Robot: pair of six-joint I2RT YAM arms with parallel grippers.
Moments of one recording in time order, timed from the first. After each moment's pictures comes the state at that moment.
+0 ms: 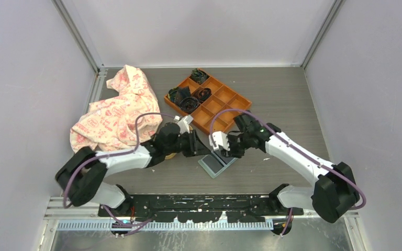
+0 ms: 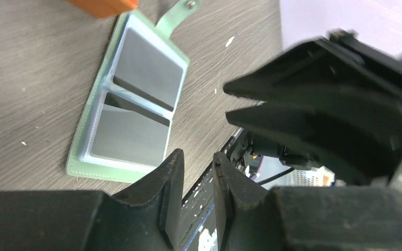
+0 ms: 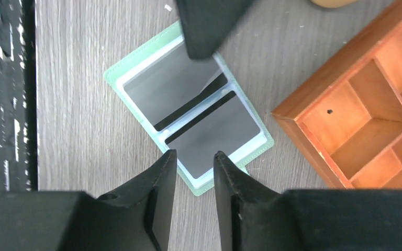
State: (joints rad) left arm -0.80 1.47 0.62 0.36 0.38 -0.98; right arm 0.61 1.24 0.84 -0.68 -0.49 -1.04
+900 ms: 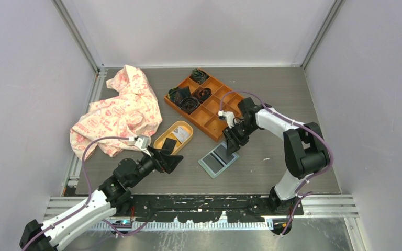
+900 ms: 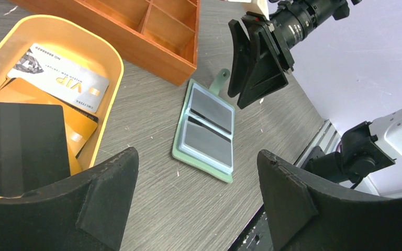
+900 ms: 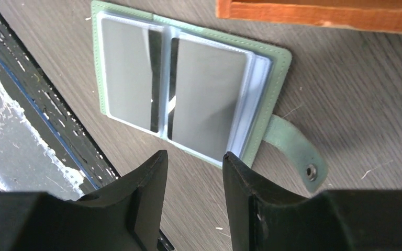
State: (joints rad) left arm -0.80 0.41 0.08 0.27 -0.03 -0.63; right arm 0.34 1.65 1.04 -0.81 -0.62 -0.41
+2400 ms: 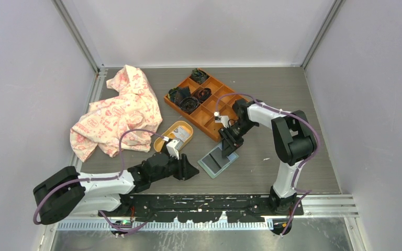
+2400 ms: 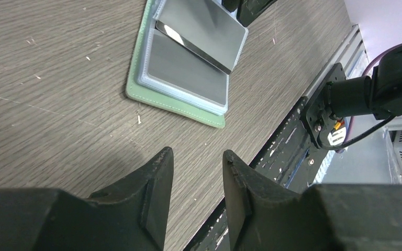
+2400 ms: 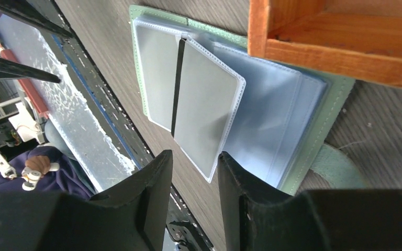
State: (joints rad) left arm -1.00 1.10 0.22 0.49 0.05 -0.73; right arm 0.36 1.86 1.16 -0.94 -0.75 -0.37
